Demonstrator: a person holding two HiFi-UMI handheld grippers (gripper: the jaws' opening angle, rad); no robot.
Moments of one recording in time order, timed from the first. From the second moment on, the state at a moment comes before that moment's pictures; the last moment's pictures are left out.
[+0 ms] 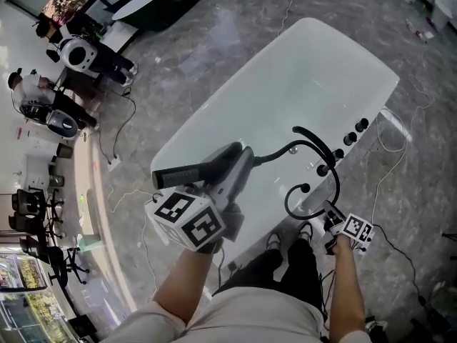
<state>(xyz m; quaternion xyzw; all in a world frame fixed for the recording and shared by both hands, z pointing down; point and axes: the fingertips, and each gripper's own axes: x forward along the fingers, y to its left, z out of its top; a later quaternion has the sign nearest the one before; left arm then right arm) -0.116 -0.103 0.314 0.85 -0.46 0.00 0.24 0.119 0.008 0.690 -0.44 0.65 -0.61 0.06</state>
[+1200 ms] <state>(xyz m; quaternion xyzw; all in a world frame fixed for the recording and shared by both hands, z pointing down) -0.077 -0.089 0.452 0.83 -0.46 0.11 0.29 0.119 -0.072 0.540 -0.61 0.76 -0.16 -0.19</state>
